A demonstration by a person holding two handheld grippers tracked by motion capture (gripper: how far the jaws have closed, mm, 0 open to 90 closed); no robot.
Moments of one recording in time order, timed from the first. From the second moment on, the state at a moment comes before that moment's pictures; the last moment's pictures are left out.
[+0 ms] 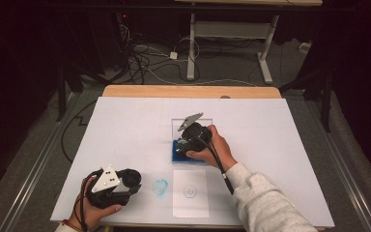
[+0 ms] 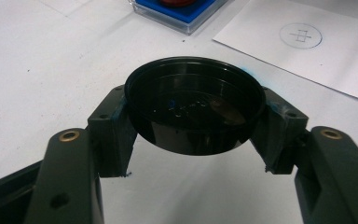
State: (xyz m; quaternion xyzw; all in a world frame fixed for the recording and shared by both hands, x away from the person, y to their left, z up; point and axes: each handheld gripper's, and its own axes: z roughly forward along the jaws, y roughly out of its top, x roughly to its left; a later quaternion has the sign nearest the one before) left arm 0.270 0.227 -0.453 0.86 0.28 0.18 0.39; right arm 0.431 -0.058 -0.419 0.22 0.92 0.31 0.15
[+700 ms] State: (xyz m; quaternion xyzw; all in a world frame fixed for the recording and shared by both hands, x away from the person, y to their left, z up) left arm 0.270 0.227 -0.454 0.86 0.29 0.18 0.39; right arm 0.427 -0.061 -0.423 0.21 0.91 0.32 0.16
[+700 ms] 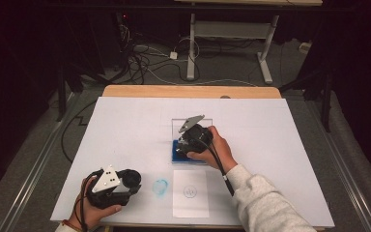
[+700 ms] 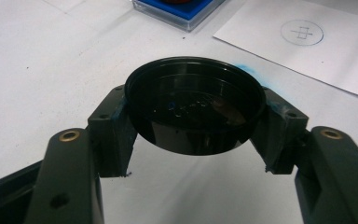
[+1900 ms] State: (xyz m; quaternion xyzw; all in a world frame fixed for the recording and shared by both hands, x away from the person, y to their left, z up) left arm 0.271 0.229 -0.453 0.85 0.29 0.18 0.39; right arm 0.419 -0.078 -0.396 0.21 0.91 0.32 0.18
